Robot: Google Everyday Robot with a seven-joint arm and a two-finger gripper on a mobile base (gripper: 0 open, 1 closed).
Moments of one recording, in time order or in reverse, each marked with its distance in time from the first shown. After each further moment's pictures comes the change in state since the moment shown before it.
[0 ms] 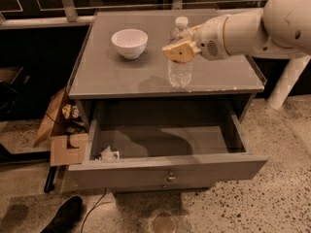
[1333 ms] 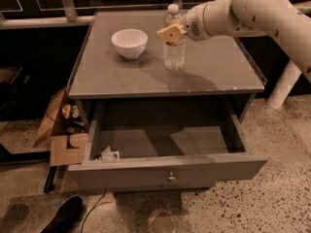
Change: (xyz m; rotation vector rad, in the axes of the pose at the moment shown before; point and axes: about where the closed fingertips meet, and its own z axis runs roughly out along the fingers) arm -0.011 -0.084 0.074 0.065 0.024 0.038
